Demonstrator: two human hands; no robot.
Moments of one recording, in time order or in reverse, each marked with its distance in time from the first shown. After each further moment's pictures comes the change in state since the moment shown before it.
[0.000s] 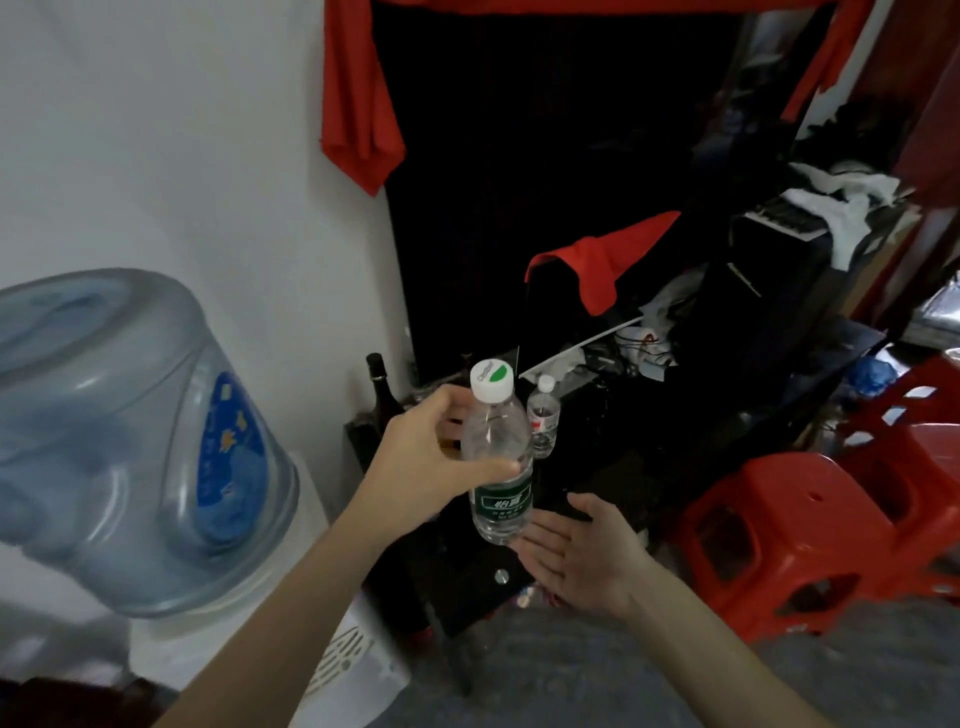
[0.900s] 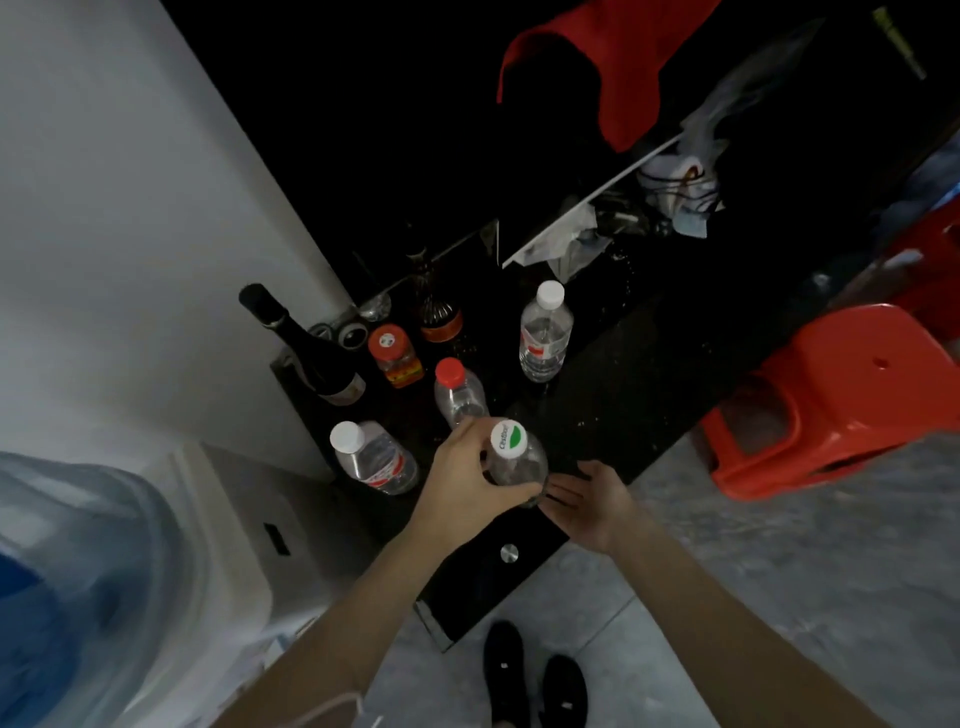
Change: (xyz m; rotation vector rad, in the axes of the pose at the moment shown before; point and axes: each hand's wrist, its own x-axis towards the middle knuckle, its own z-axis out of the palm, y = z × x) left_hand 0.118 -0.244 0.125 0.063 -0.184 -0.221; right_hand 0.252 -0.039 -0.071 0.337 0.395 0.130
